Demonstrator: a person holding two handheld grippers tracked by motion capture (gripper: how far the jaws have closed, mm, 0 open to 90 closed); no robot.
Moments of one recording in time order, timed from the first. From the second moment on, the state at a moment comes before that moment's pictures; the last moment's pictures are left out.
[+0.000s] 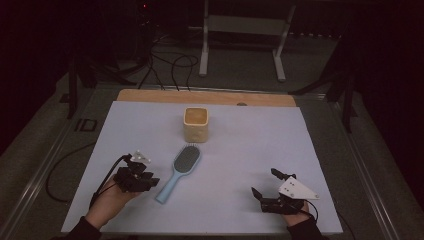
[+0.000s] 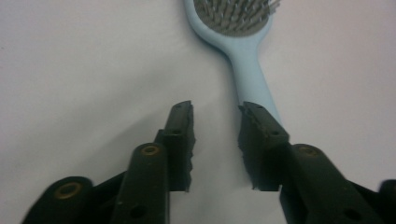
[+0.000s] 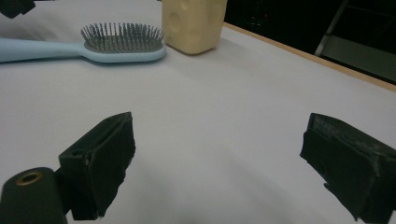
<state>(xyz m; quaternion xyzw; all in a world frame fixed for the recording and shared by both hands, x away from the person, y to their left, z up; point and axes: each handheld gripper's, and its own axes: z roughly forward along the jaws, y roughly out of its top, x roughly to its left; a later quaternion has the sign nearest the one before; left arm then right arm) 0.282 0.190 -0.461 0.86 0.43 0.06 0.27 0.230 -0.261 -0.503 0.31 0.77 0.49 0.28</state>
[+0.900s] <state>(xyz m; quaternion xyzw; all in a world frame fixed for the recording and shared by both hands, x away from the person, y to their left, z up) 0.308 0.143 -0.459 0.86 0.46 0.05 0.22 0.230 -0.260 -0.504 0.31 0.77 0.49 0.28</state>
